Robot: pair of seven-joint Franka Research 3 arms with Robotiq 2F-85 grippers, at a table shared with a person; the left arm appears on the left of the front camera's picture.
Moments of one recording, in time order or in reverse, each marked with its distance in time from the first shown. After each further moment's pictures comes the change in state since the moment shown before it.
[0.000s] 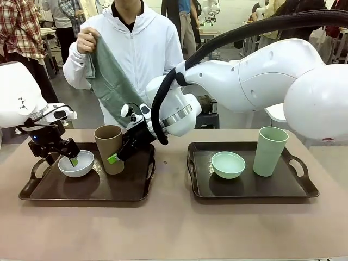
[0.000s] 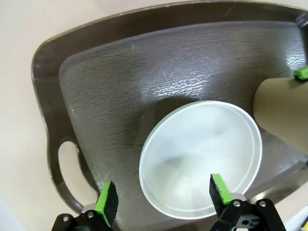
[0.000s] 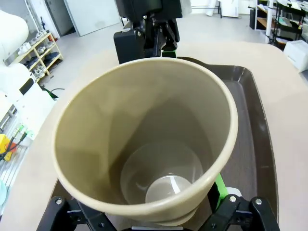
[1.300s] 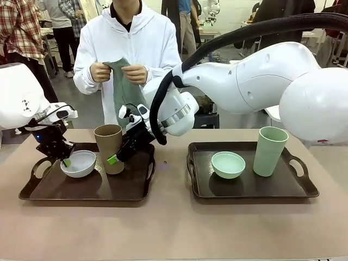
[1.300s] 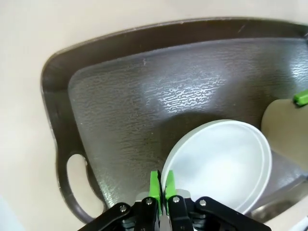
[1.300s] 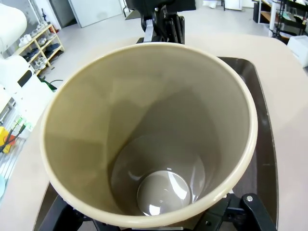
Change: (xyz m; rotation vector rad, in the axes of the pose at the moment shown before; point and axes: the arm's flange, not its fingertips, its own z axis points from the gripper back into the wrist) left arm 0.011 0.002 -0.002 0.024 -0.036 0.026; right arm 0.000 -0.006 -0.002 0.007 0.043 0.014
